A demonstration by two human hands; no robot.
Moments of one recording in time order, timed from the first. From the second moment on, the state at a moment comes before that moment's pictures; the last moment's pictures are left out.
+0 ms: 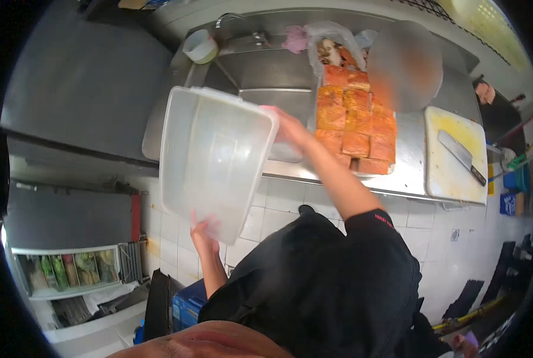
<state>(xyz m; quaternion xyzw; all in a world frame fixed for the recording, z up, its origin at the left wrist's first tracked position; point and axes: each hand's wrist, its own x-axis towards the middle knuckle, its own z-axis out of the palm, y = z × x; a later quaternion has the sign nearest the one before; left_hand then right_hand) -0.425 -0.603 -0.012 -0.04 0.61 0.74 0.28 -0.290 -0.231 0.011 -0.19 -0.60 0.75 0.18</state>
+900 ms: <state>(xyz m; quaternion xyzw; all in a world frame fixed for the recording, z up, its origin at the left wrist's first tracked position) -0.513 -0.662 -0.125 0.24 0.87 0.35 0.26 -0.126 -0.176 0.135 -0.52 -0.73 0.10 0.44</state>
